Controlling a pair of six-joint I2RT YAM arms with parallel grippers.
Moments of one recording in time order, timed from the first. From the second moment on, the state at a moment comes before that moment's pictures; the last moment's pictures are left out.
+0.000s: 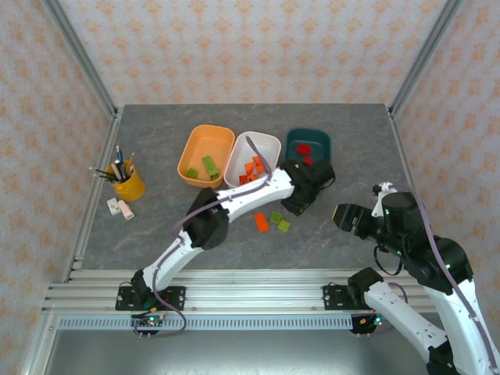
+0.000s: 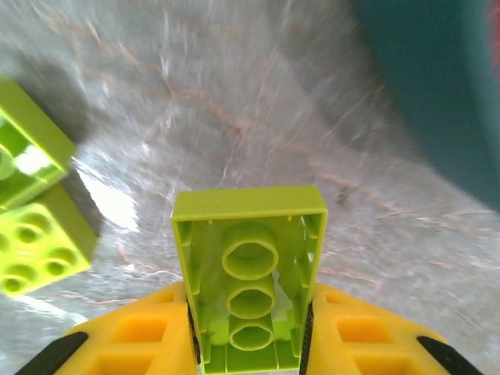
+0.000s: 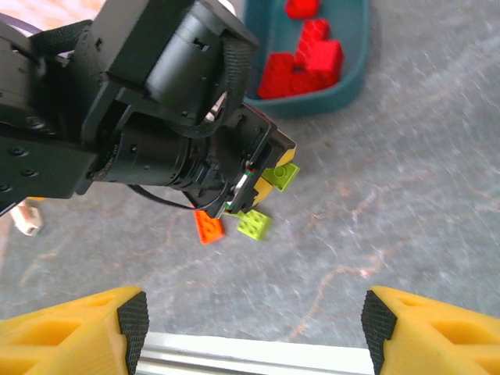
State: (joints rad) left arm -0.94 2.37 2.27 -1.20 -0.06 -1.77; right arm 0.46 0.58 1.13 -1.22 -0.02 0.65
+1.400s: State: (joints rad) left arm -0.23 2.46 2.26 -1.15 -0.03 -0.67; right arm 0.57 1.47 1.21 -0.40 -0.21 0.79
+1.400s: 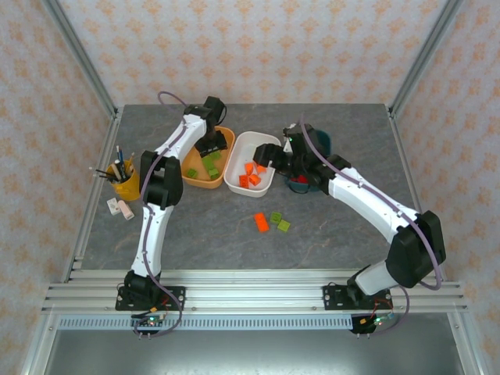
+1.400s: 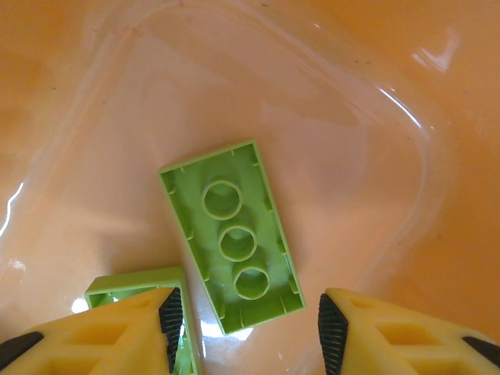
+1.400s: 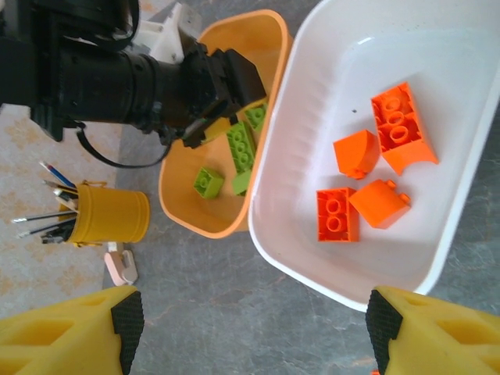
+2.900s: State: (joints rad) left arm -0.46 0.93 1.01 -1.09 -0.10 -0.92; right arm 0.93 2.00 1.42 -0.92 0.14 0.64
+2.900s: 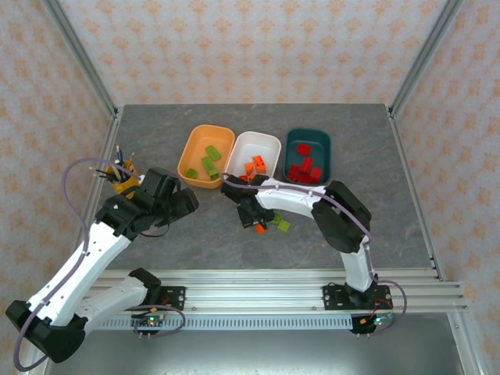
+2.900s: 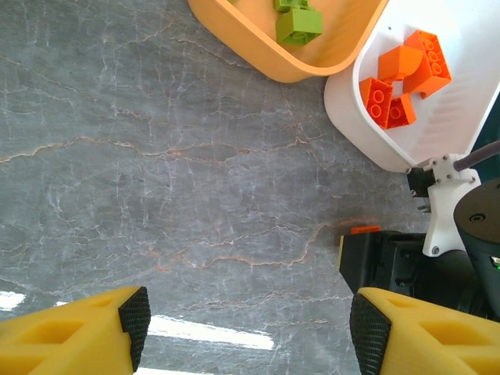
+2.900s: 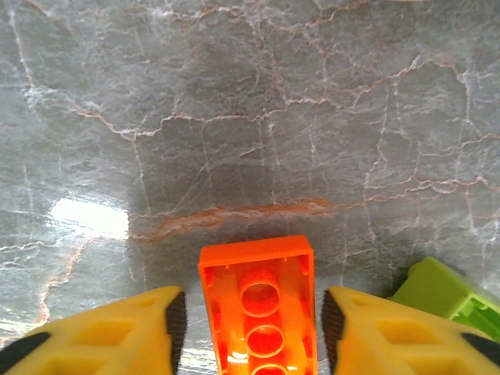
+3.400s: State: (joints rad) left arm -0.49 0.97 1.02 -1.07 -0.09 -0.93; right arm 0.93 2.01 1.42 -0.91 0.11 0.64
